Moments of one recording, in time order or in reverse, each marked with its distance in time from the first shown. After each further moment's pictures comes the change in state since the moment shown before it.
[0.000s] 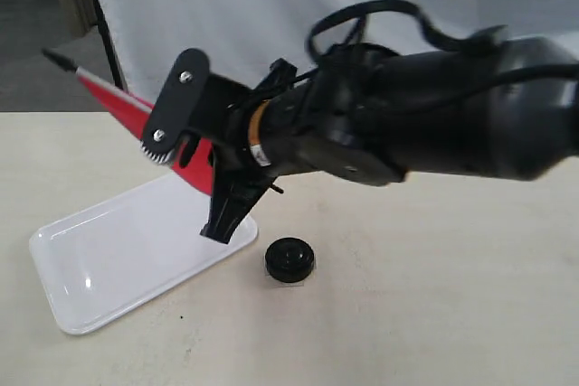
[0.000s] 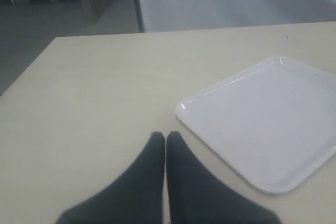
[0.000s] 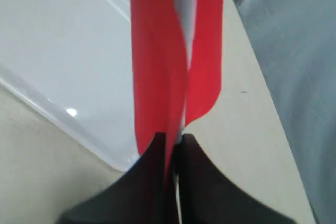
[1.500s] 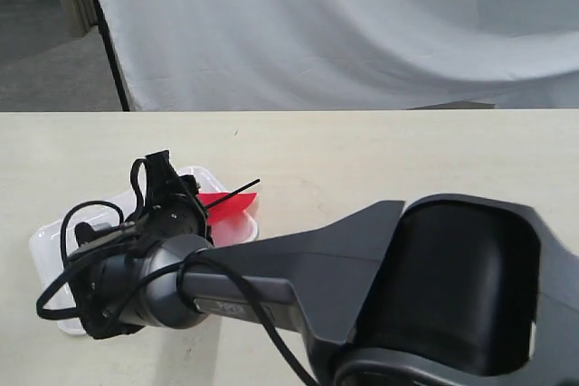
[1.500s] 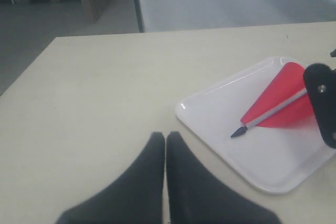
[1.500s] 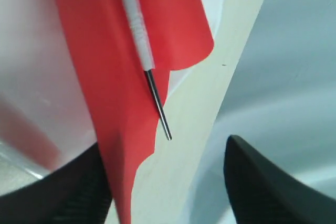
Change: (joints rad) left arm 0.000 0.000 0.000 0.000 0.000 0.000; right arm 0.240 0.655 -0.528 -0.634 0.632 0.112
